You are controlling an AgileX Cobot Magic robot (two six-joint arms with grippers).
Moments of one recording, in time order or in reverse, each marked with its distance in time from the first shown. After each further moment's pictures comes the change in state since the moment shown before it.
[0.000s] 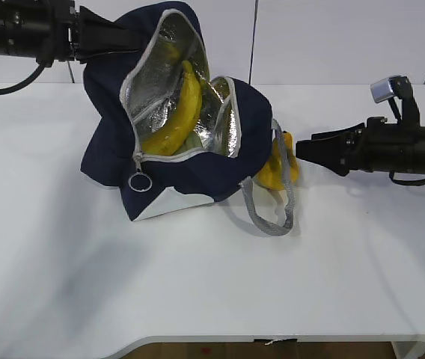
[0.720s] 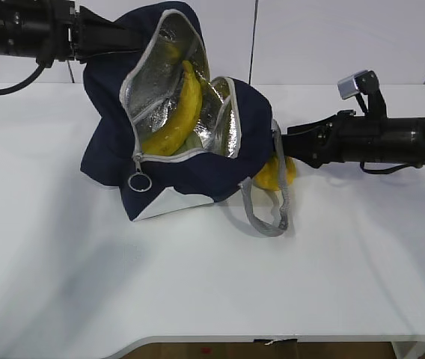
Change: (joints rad) left arm 0.000 0.000 0.000 0.000 0.000 0.009; right arm 0.072 0.098 -0.145 0.000 -0.022 -0.006
